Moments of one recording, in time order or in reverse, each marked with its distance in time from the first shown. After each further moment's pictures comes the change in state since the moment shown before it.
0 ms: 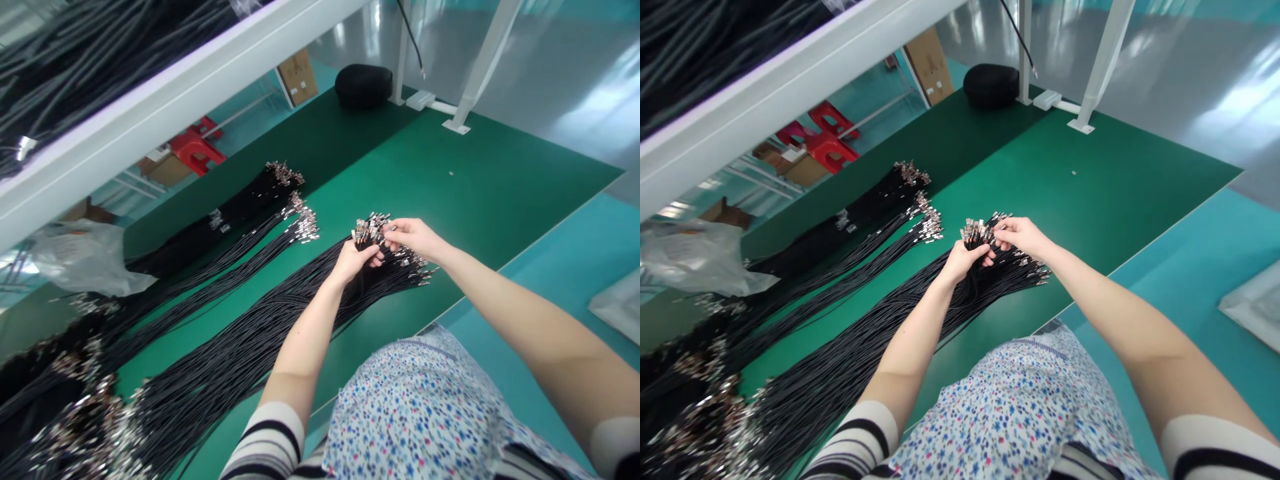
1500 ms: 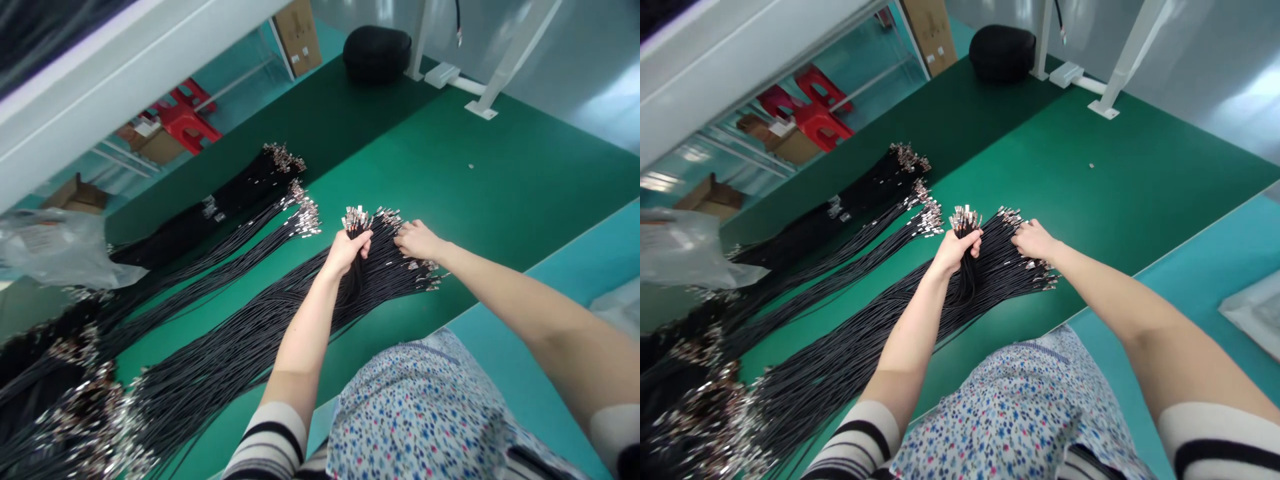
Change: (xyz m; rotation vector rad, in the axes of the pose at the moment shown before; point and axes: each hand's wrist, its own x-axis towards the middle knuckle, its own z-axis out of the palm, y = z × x) left_hand 0.025 0.007 -0.029 -0.040 0.127 -0.020; right_hand 0.053 0.064 -0.033 -1.559 -0.380 -0.296
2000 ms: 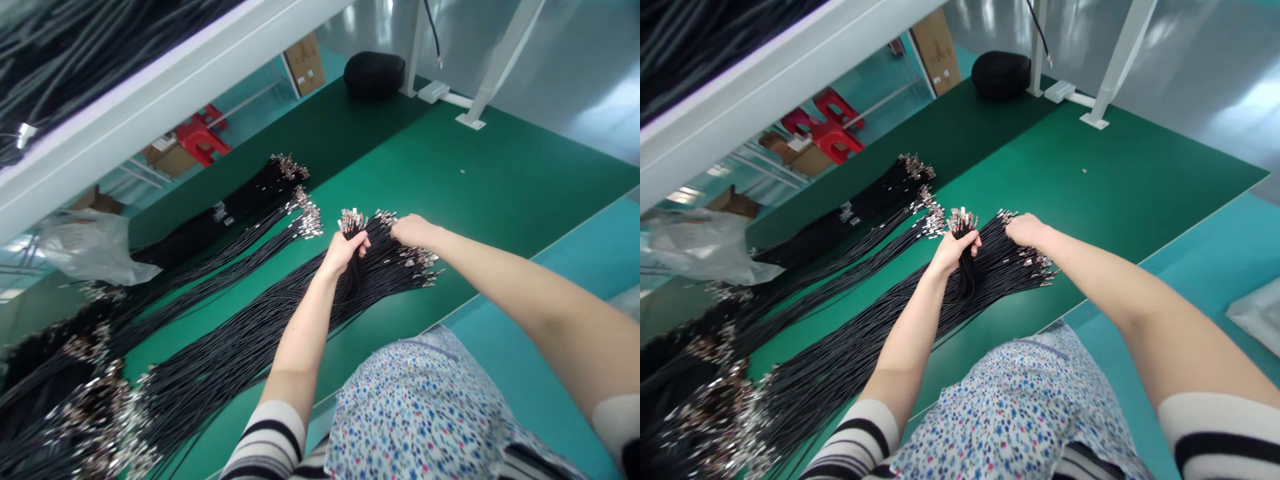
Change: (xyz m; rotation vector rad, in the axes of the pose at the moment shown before) left_hand -0.019 0.011 0.005 0.074 0.012 0.034; right_hand 0.007 -0.017 -0.049 -0.039 -0.111 0.053
